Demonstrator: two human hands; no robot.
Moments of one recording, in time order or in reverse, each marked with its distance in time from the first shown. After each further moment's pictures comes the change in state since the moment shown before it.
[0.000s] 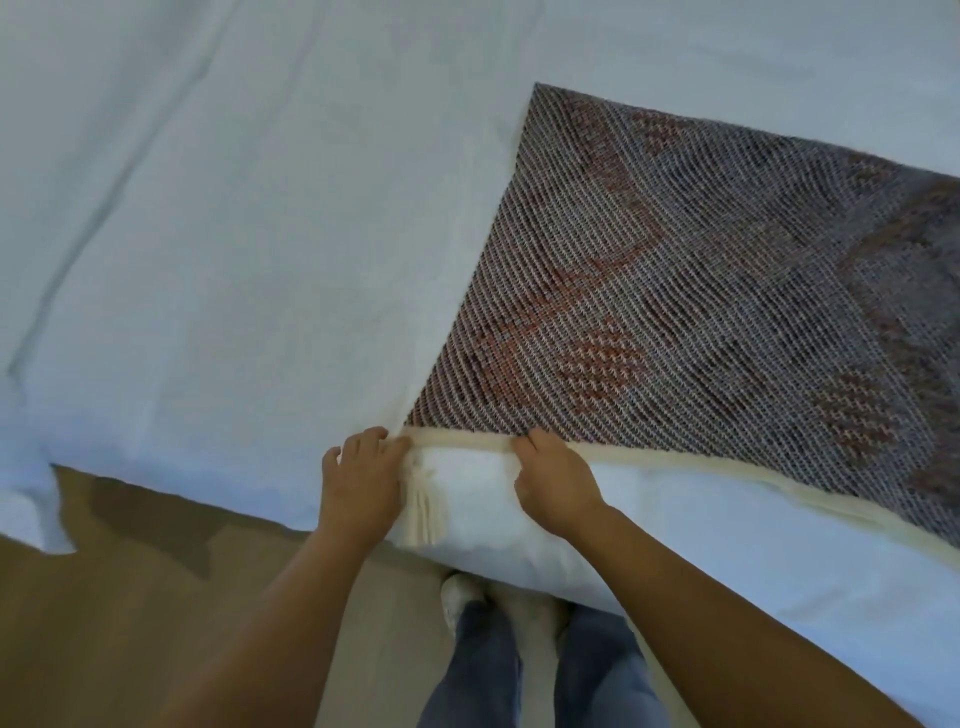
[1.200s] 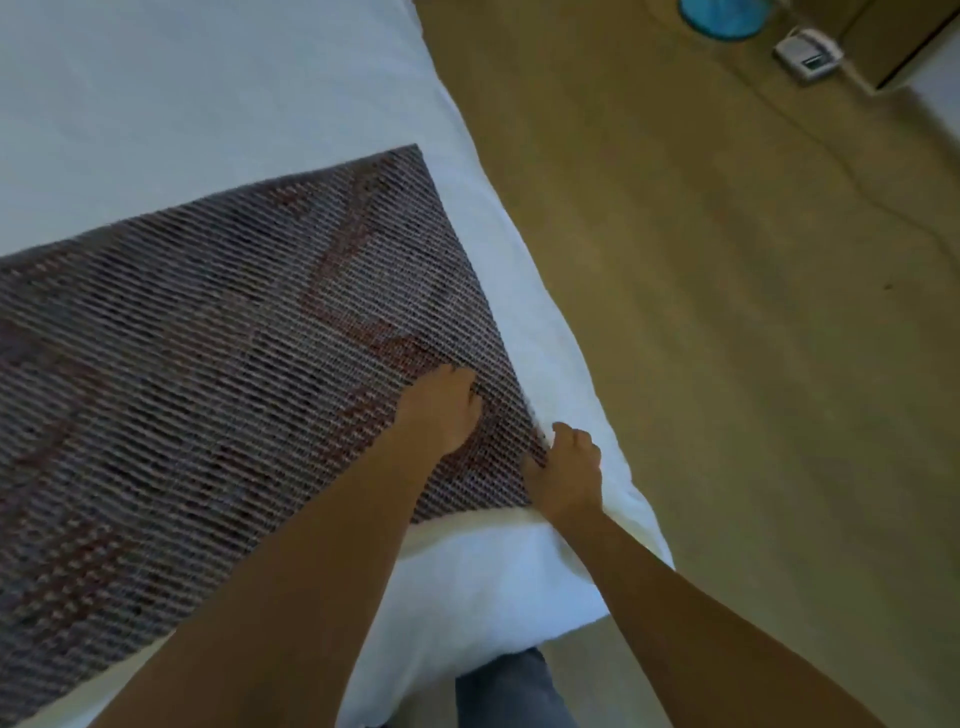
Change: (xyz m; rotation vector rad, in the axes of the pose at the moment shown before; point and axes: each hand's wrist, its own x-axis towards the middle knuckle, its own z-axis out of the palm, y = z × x) left_hand 0.095 0.634 0.025 0.080 -0.360 0.665; right_hand -0.222 0.443 -0.076 0.620 0.331 1.038
